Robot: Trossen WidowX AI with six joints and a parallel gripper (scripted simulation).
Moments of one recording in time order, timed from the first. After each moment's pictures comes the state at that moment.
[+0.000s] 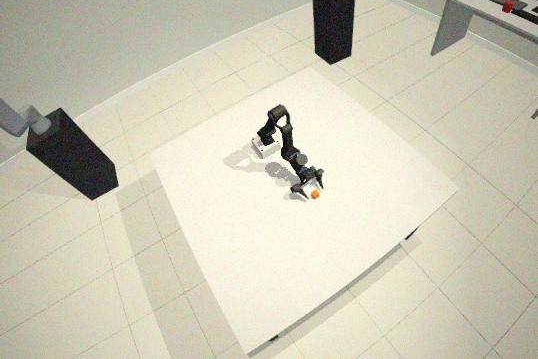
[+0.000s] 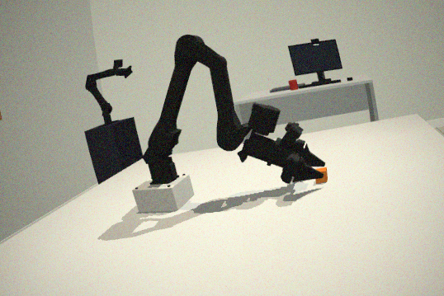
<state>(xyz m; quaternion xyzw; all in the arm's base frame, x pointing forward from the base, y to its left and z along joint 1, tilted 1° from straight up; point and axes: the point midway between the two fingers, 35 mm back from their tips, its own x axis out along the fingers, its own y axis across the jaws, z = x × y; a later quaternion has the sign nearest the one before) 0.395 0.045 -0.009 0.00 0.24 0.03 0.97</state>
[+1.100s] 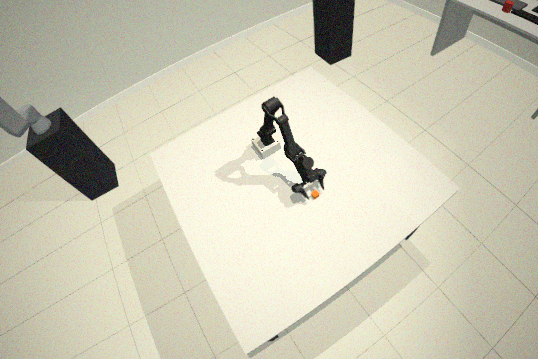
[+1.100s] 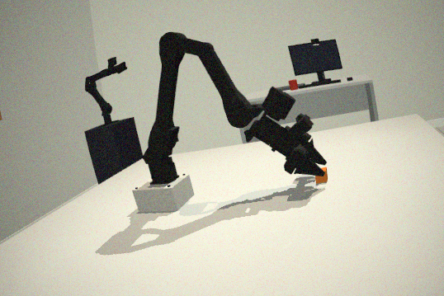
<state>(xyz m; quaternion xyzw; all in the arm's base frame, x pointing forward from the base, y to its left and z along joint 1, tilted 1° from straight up) 0.403 0.045 0.002 -0.01 0.34 0.03 0.94</state>
